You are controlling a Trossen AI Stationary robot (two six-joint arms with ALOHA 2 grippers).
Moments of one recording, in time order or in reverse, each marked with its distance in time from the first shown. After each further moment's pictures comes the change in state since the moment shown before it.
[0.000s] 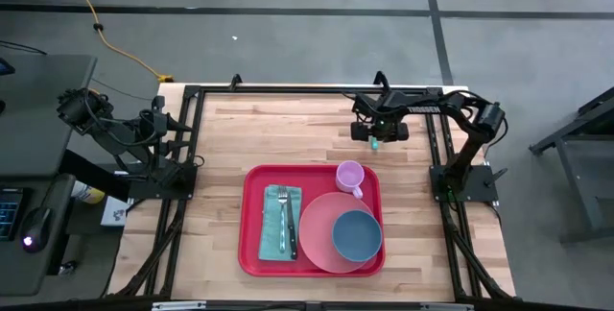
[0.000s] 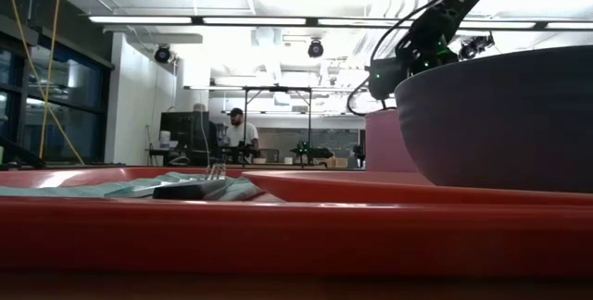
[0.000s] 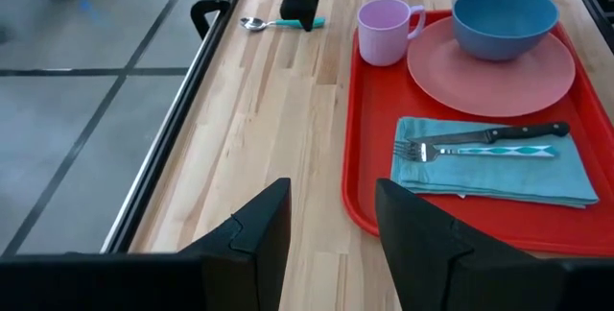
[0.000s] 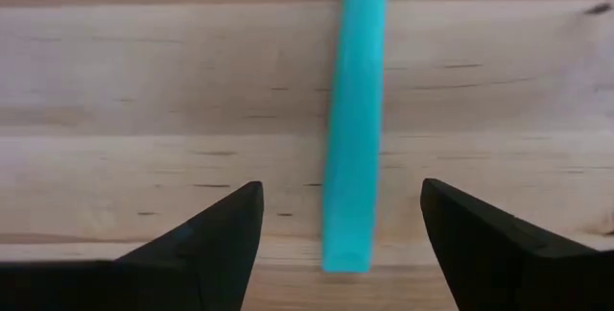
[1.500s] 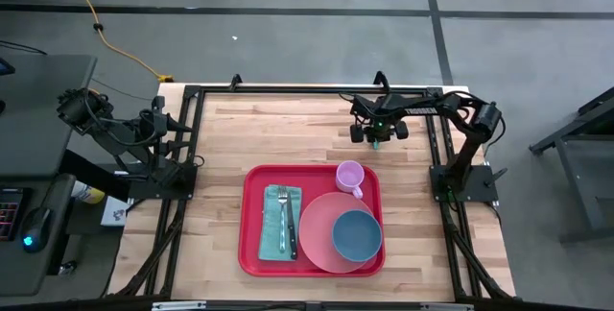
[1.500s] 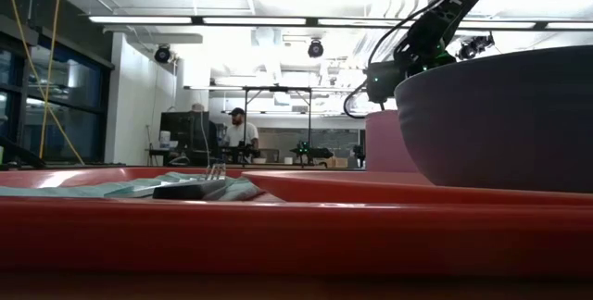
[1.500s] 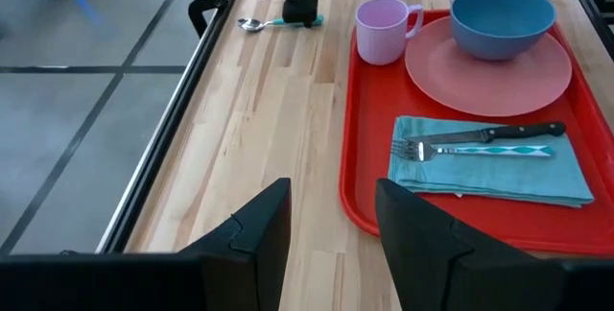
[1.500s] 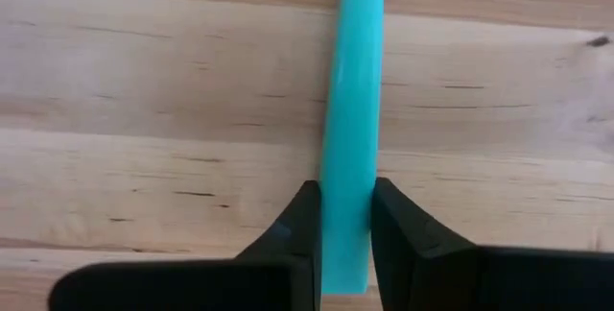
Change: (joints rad) left arm 0.000 0.000 0.000 -0.002 0.006 -0.008; right arm 0.022 0.062 0.001 0.046 0.008 -0.053
